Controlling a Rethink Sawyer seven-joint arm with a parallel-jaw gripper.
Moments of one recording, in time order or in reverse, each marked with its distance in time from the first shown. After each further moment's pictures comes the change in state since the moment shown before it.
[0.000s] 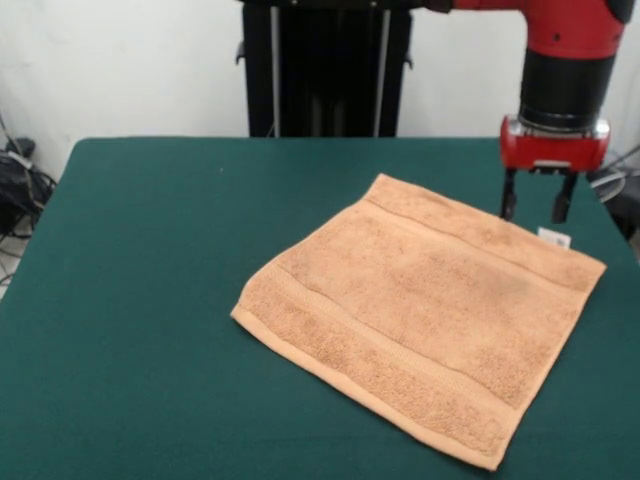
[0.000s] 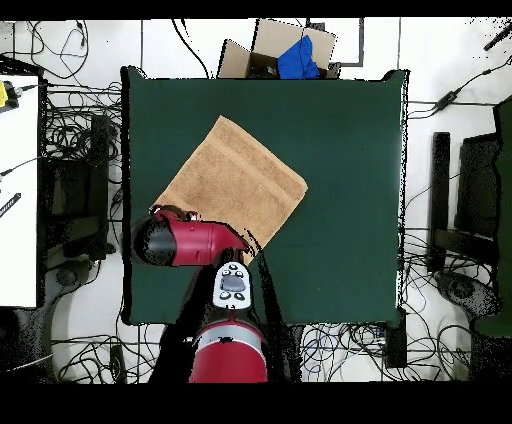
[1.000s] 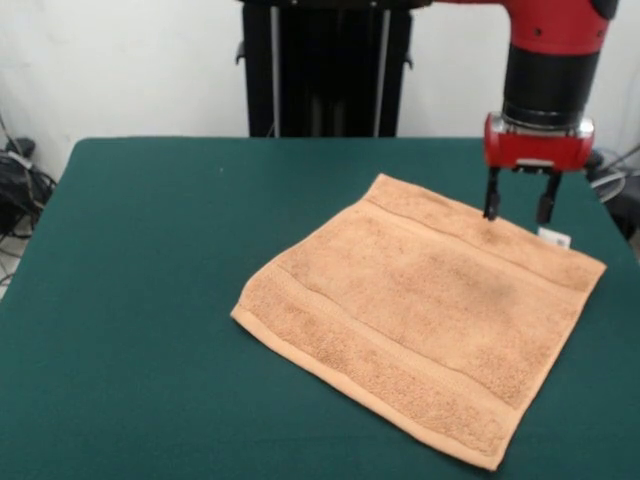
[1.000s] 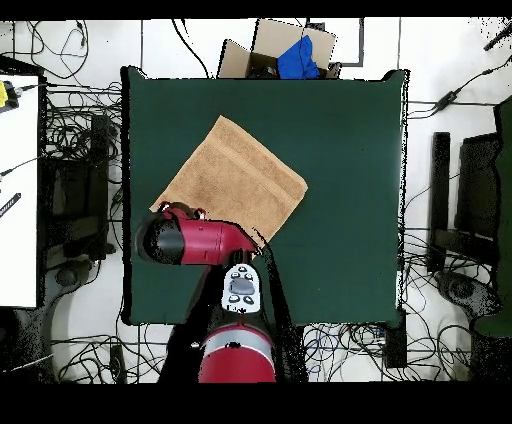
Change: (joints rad) arm -0.011 -0.011 -0.025 0.000 -0.001 0.000 0.000
